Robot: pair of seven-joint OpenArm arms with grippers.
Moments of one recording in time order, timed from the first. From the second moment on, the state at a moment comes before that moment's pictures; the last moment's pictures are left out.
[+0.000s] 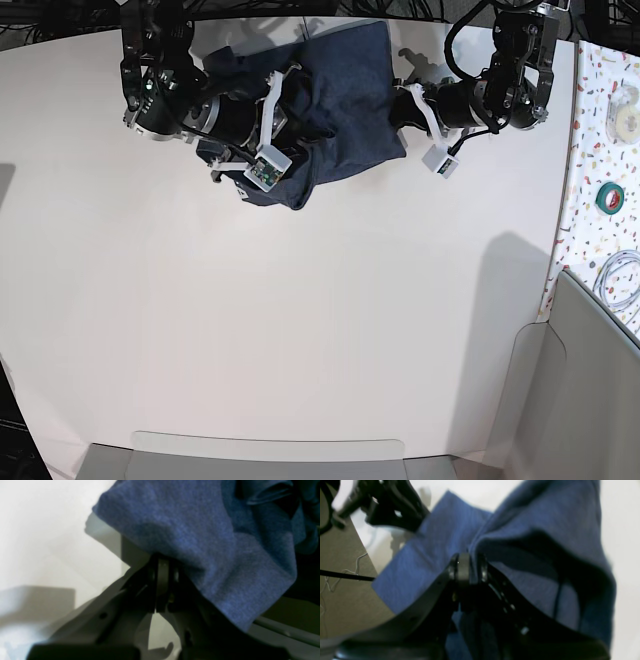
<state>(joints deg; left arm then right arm) 15.9 -22.4 4.3 95.4 -50.0 -20.3 62.8 -10.4 6.6 -8.1 118.0 34.7 38.2 -69.8</state>
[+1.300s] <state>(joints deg) 14.7 -19.5 4.3 95.0 -48.3 -20.0 62.8 -1.5 0.2 -41.8 110.8 -6.1 38.1 -69.6</state>
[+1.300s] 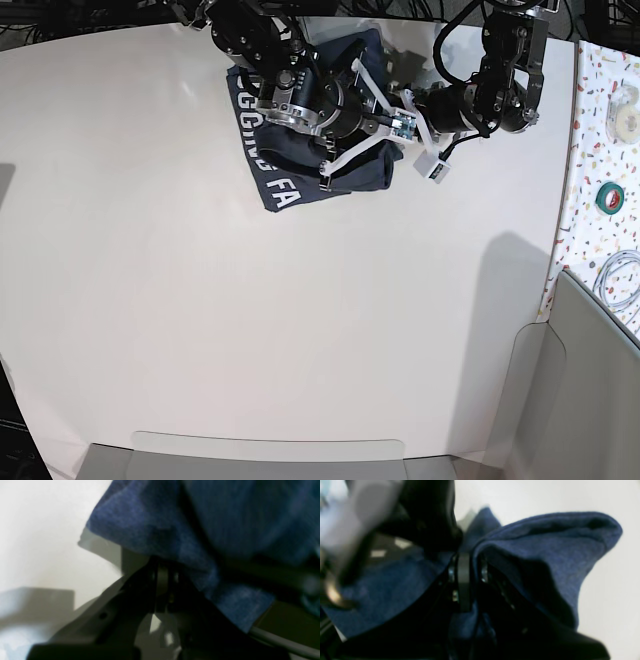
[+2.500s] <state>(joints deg) 14.7 -19.5 3.5 95.3 -48.3 -20.0 62.9 3.7 -1.2 -26.3 118.0 6.2 38.1 -62.9</state>
